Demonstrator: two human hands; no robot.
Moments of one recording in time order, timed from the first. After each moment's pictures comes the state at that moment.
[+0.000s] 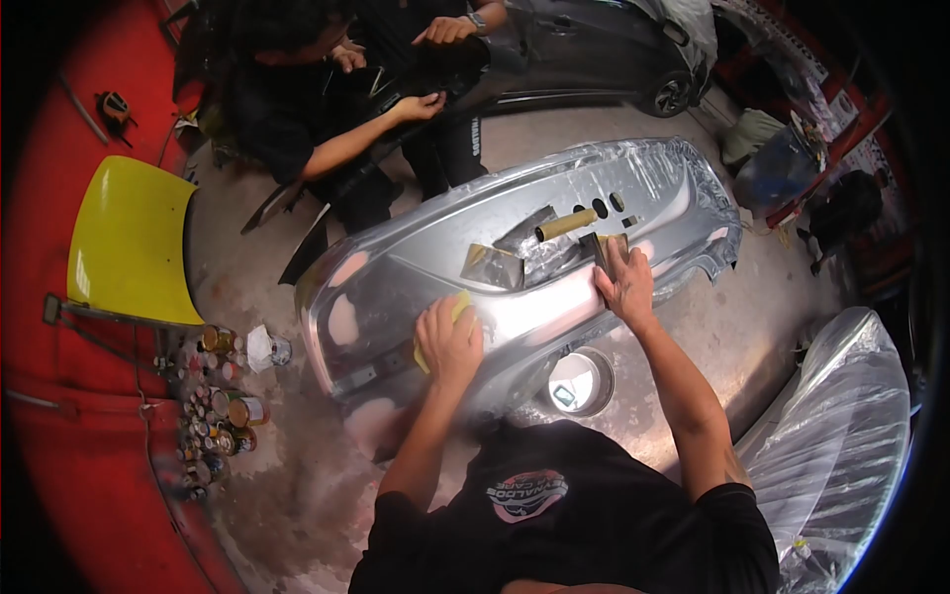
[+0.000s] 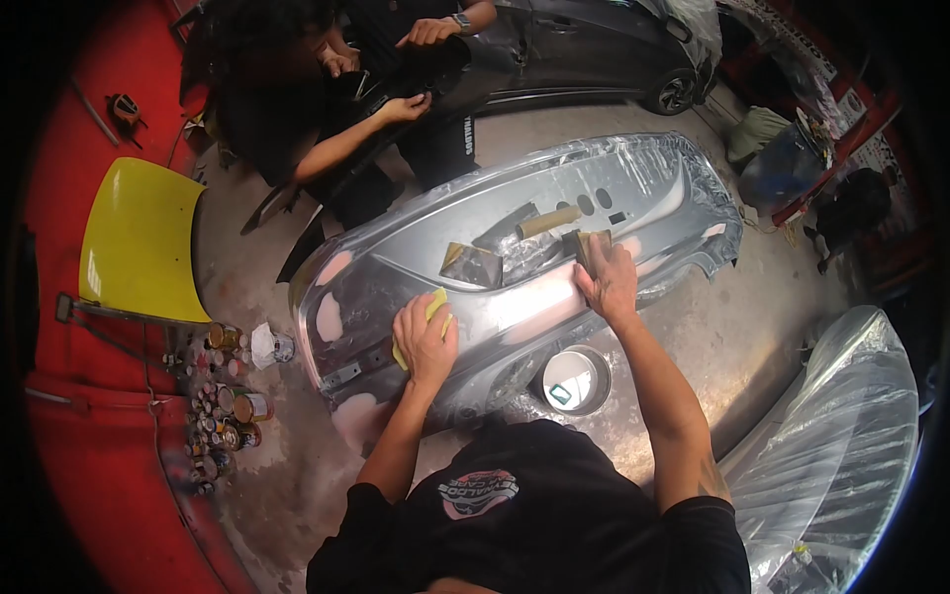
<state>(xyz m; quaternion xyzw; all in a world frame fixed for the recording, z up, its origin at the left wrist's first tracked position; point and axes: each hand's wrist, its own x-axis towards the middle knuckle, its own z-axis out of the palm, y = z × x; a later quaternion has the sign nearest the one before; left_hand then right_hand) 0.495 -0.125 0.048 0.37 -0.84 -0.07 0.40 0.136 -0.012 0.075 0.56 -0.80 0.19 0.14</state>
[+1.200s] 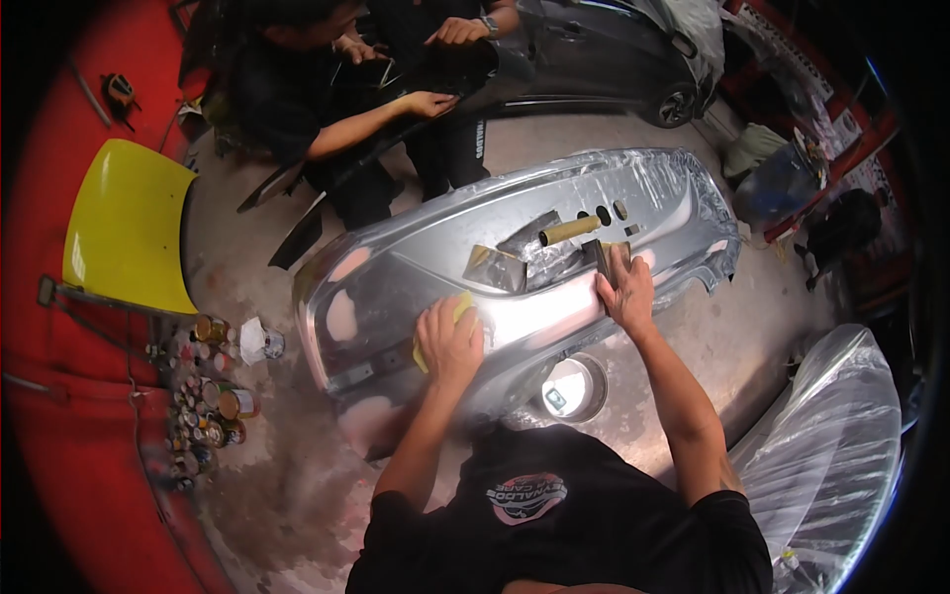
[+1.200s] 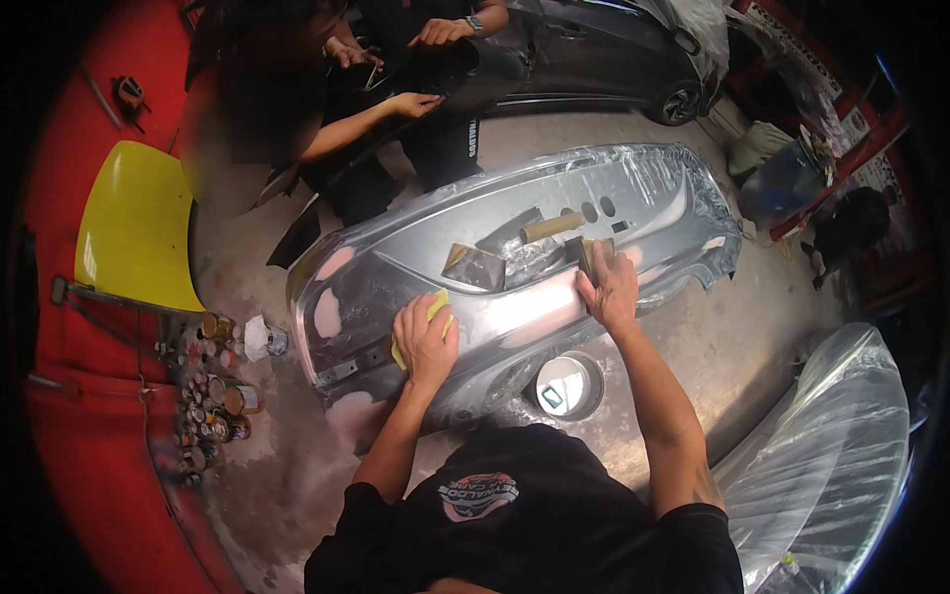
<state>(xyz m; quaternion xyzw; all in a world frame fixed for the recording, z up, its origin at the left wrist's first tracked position) 0.495 -0.124 0.050 0.38 -0.83 -0.07 0.40 0.137 -0.014 0.072 0.56 -0.79 0.19 0.16</state>
